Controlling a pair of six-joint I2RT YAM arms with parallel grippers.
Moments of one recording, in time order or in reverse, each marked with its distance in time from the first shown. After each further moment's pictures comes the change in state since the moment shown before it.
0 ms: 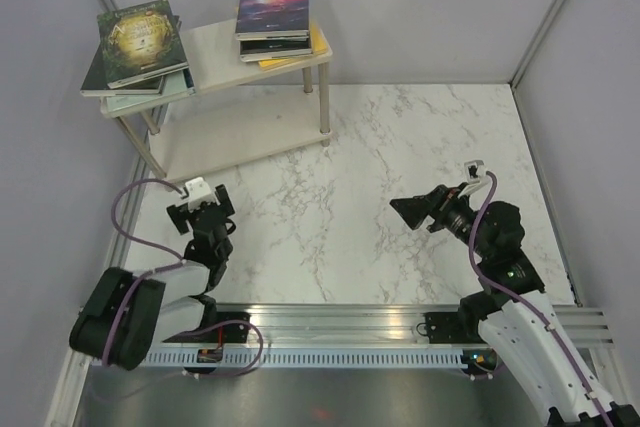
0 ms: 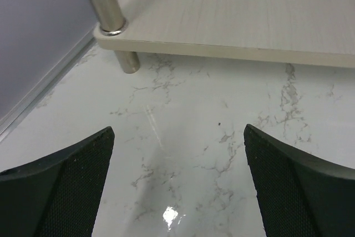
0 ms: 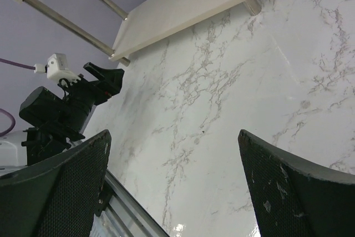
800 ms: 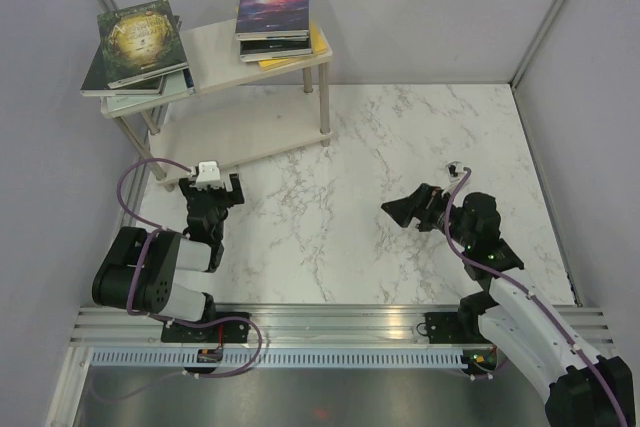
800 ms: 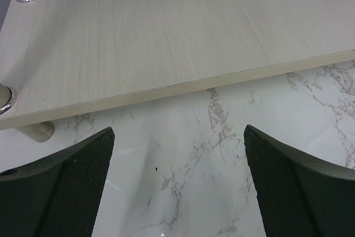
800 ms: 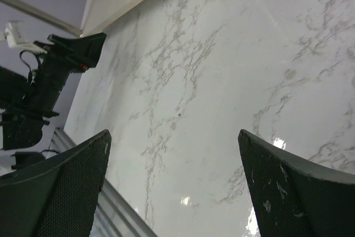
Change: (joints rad) left arm 0.181 0.359 0.092 0.344 0.575 0.142; right arm 0.000 0.214 -0.117 0.174 -0.031 0.016
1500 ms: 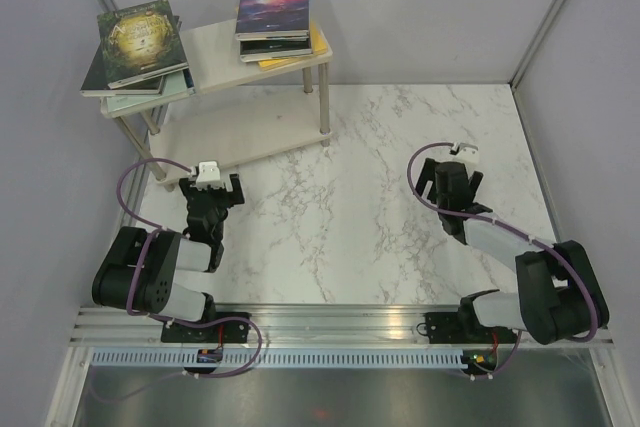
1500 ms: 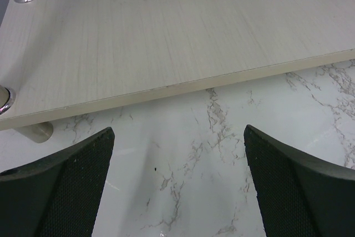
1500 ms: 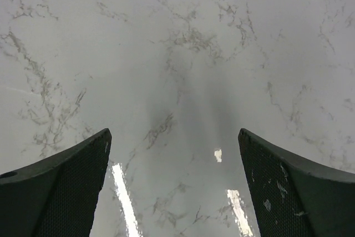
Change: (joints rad) left arm 0.000 0.000 0.000 -0.001 0.007 0.000; right arm -0.029 0.595 0.191 0.066 0.838 -0.299
